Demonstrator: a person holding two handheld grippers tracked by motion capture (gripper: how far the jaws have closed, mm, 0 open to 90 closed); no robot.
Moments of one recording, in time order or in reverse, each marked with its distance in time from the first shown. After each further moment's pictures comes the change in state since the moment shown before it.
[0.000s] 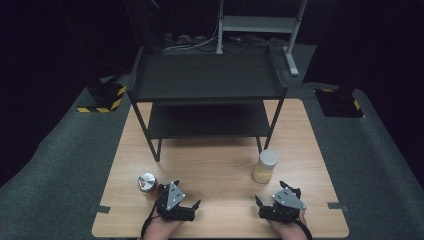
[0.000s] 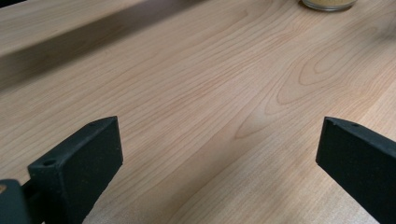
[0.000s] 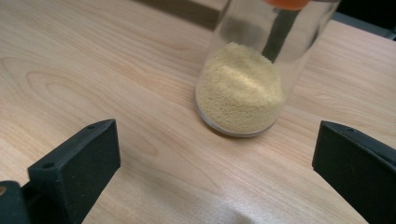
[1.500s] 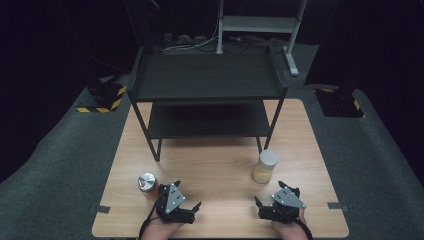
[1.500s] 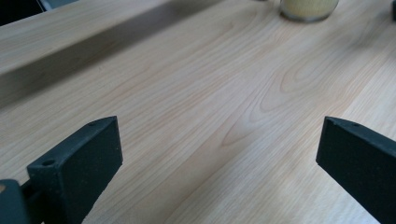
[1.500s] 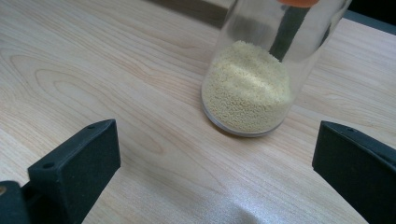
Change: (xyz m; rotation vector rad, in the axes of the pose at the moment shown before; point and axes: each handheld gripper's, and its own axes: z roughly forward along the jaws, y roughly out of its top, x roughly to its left) left arm 0.004 0.001 -0.011 -0.043 -0.042 0.012; right arm -0.004 0.001 0.001 0.006 0.021 0.001
